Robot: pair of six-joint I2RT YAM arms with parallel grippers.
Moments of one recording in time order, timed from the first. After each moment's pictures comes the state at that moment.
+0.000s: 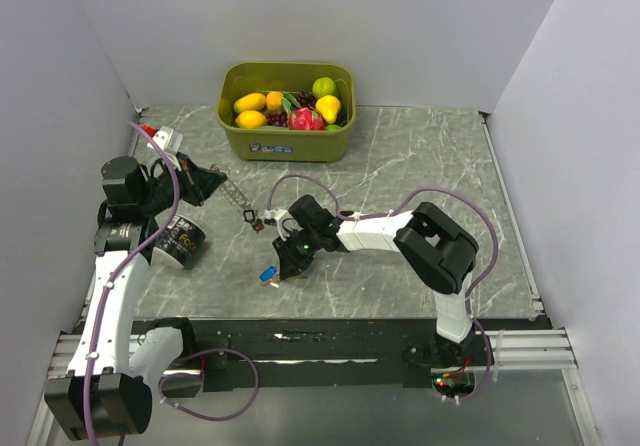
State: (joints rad) left arm 0.08 0.91 0.89 -0.18 0.78 -0.23; right arm 0.89 1.93 1.12 -0.11 -0.56 0.12
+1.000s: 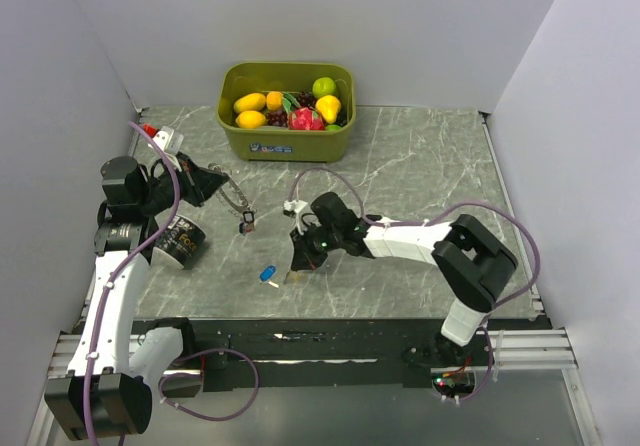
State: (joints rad) left arm 0.08 0.91 0.89 -0.16 0.82 -0.23; right arm 0.85 1.72 0.94 -0.02 -0.52 0.18
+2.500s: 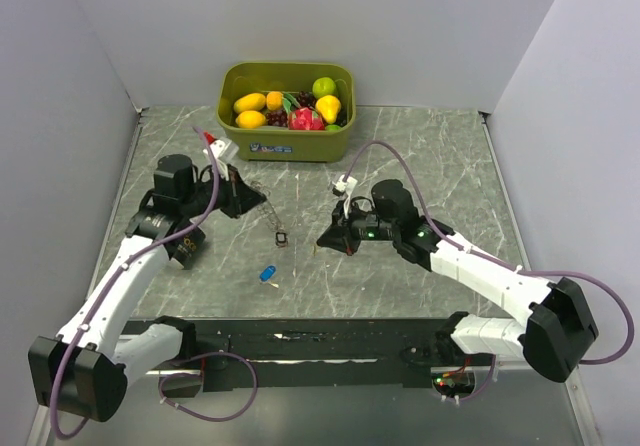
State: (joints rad) left arm -0.23 1.02 0.88 -0.23 0.67 -0.21; right arm 0.70 1.19 0.80 -0.07 -0.57 0.11
